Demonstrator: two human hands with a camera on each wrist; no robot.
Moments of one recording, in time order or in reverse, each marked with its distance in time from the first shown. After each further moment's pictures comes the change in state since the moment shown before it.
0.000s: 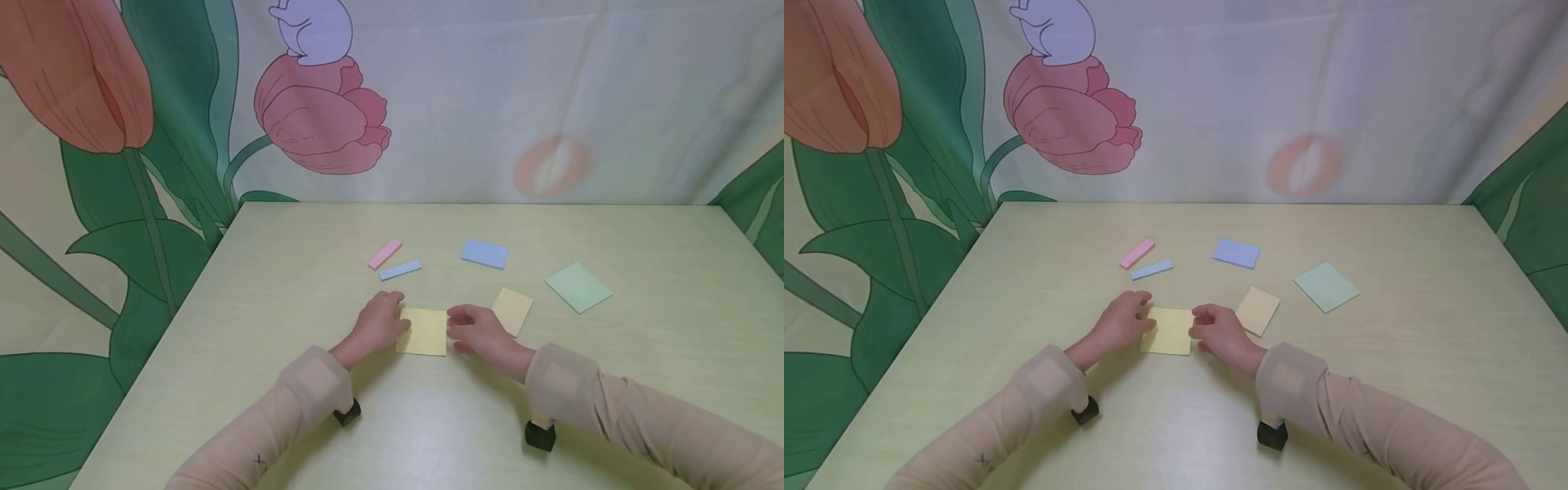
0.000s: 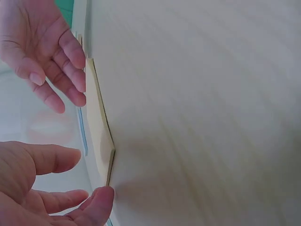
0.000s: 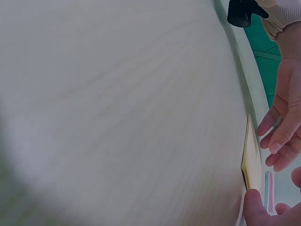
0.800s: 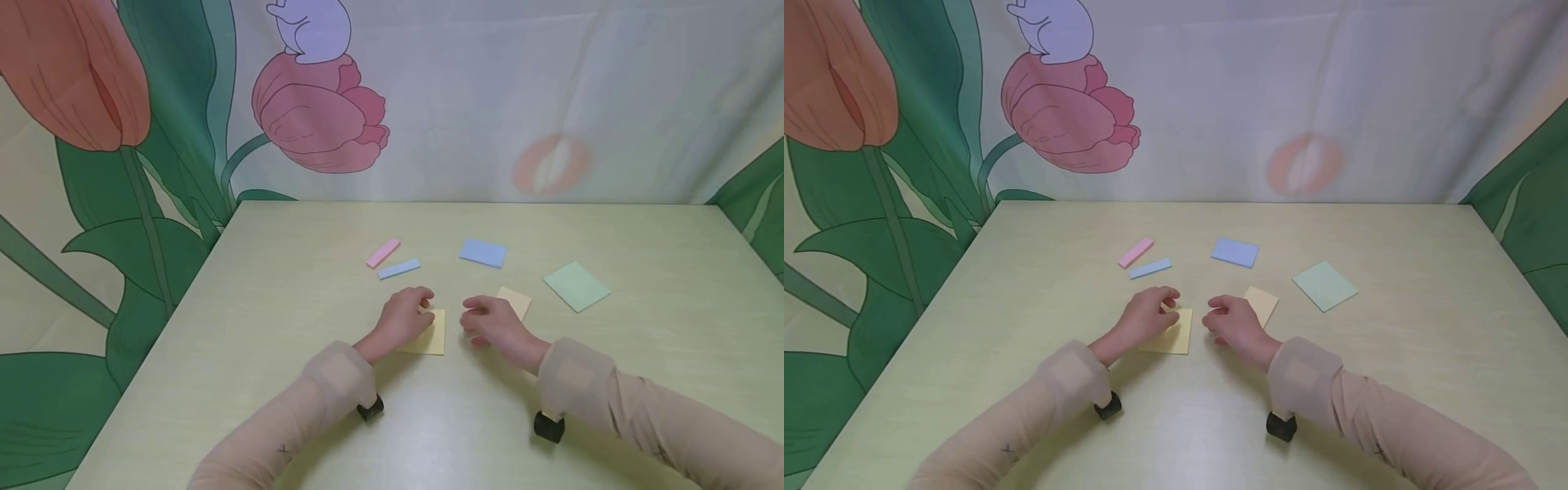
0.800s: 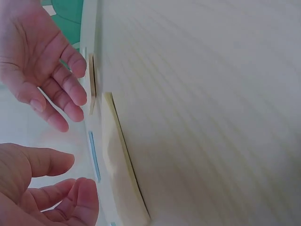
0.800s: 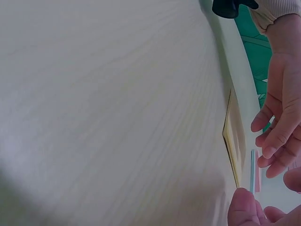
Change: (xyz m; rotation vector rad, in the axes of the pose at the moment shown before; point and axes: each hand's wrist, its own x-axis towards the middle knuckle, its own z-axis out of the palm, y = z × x) left_hand 0.014 0.026 0.016 -0.023 0.039 0.119; right_hand -0.005 -0.007 -0.024 -0.058 0.049 0.016
